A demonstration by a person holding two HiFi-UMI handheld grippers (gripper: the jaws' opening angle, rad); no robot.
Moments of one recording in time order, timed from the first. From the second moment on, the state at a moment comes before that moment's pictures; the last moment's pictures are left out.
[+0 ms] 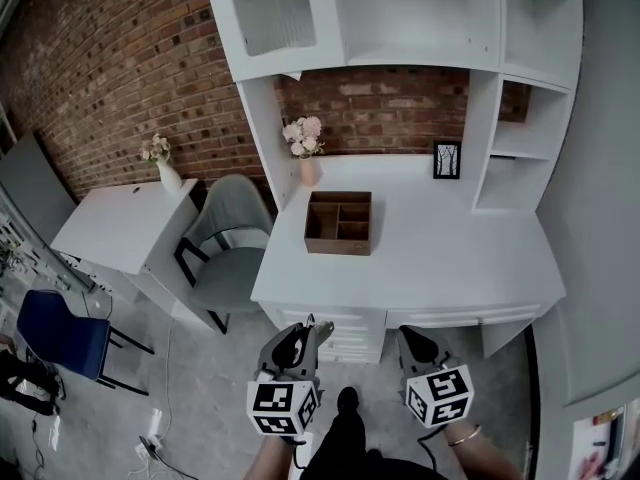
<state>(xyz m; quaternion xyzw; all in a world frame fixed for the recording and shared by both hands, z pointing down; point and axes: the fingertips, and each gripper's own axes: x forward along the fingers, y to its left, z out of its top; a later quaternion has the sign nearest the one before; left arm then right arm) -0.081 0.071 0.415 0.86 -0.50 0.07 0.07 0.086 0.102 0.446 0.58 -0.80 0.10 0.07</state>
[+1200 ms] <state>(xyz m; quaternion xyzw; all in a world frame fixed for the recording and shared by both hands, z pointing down) -0.072 -0.203 0.429 0.89 -0.44 0.07 0.08 0.071 -0.157 0.462 0.63 -0.76 0.13 0.08</state>
